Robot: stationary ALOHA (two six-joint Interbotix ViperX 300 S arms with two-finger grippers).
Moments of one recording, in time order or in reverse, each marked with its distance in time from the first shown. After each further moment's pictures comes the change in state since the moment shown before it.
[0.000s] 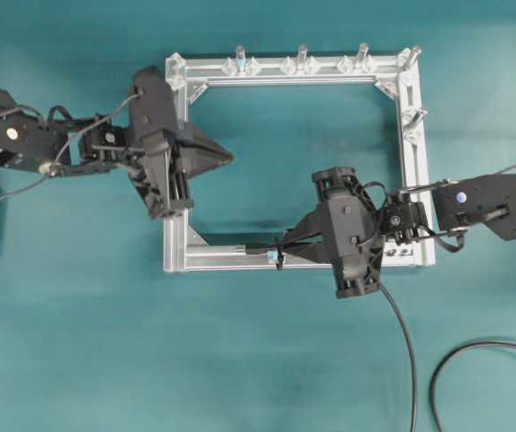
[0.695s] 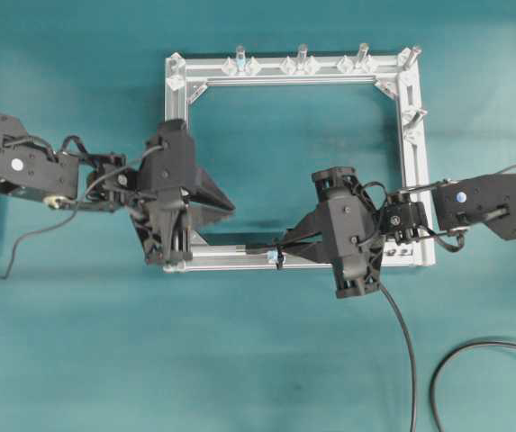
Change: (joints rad) left arm -0.152 0.000 -0.072 0.000 0.175 0.002; right arm 0.000 0.000 0.002 0.000 0.000 0.000
